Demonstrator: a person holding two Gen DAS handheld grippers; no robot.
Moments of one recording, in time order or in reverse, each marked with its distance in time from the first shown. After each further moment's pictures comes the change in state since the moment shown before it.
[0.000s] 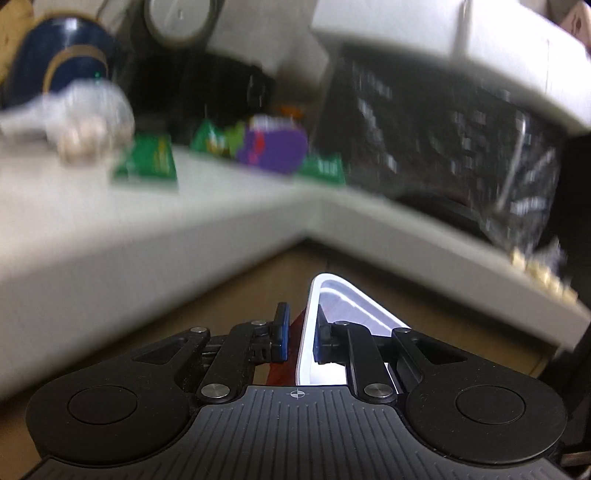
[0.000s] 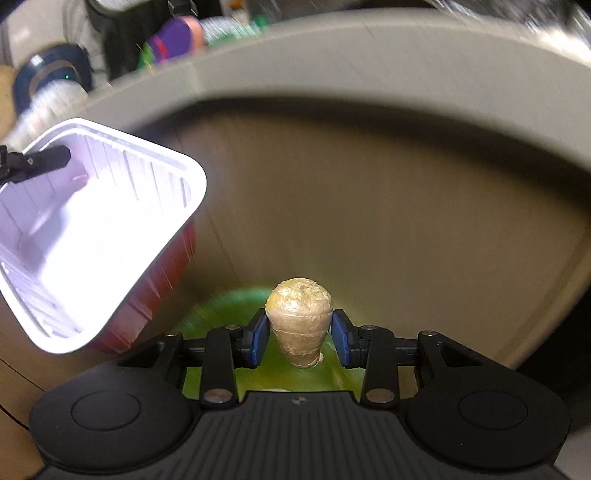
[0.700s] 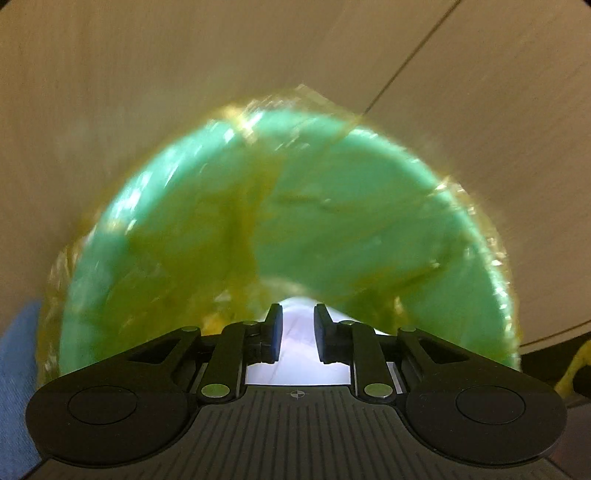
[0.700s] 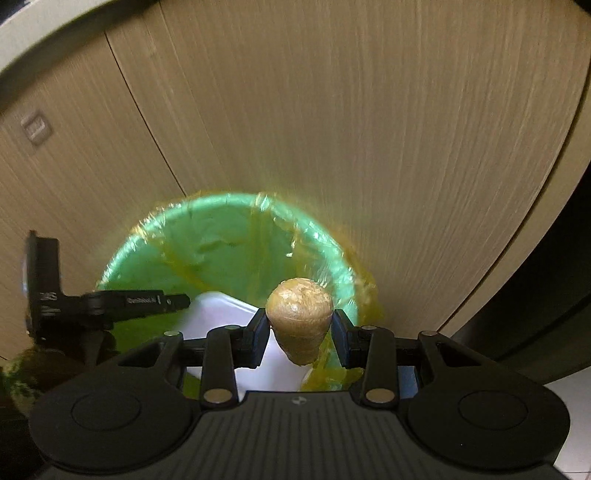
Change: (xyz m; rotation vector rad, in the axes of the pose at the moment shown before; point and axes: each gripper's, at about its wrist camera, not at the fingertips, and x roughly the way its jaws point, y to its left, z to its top) left arm 0.176 0.066 -0.215 -0.266 0.610 0.070; right arm 0.062 -0.027 -0.062 0.078 0.184 -0.051
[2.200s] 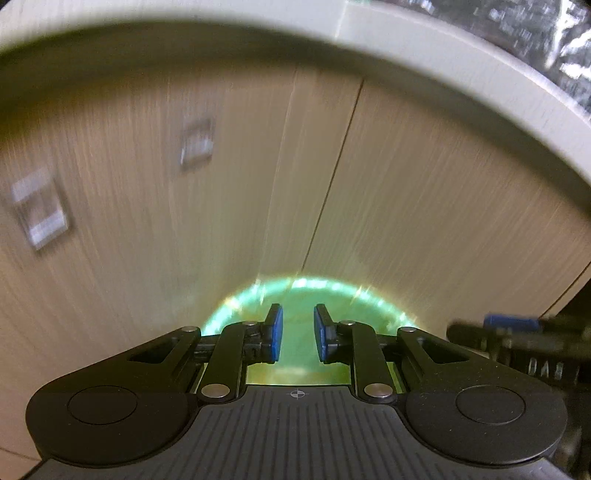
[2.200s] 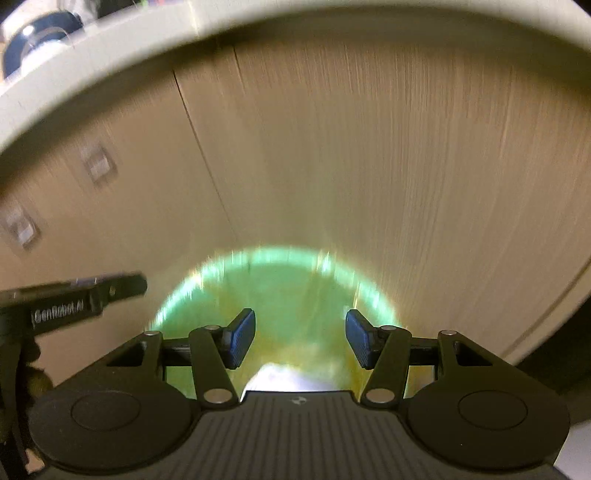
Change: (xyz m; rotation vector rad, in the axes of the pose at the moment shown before) left arm -0.184 -0.092 0.018 0.250 -0.329 0.082; right arm -0.038 0.047 0.042 -0.094 -0.159 0.073
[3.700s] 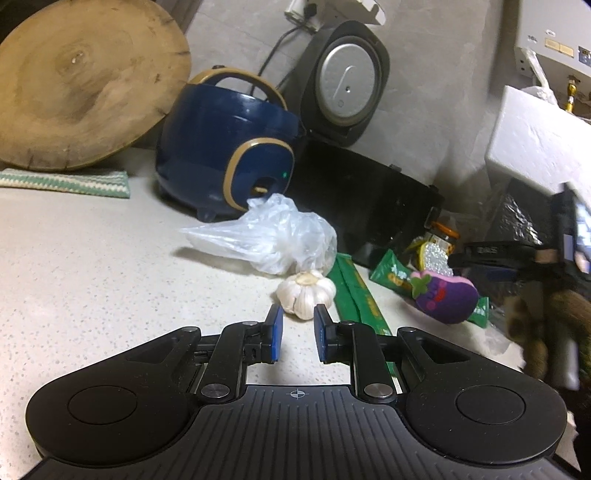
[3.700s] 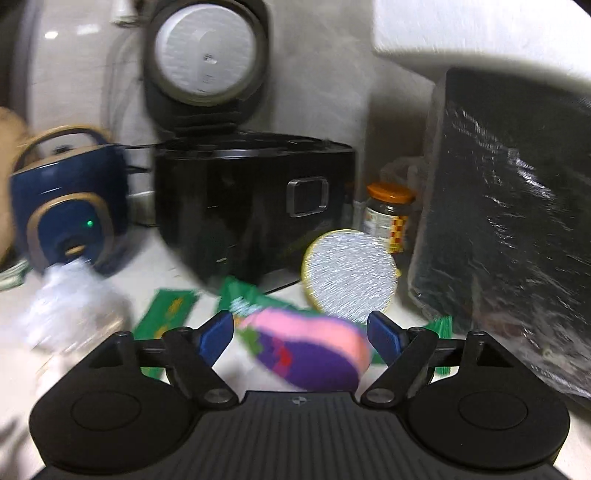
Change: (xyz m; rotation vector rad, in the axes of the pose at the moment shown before) left arm -0.167 0.154 0.151 -0.301 -0.454 0.178; right arm 0.020 0.184 0.343 -0.220 -0.283 -0.001
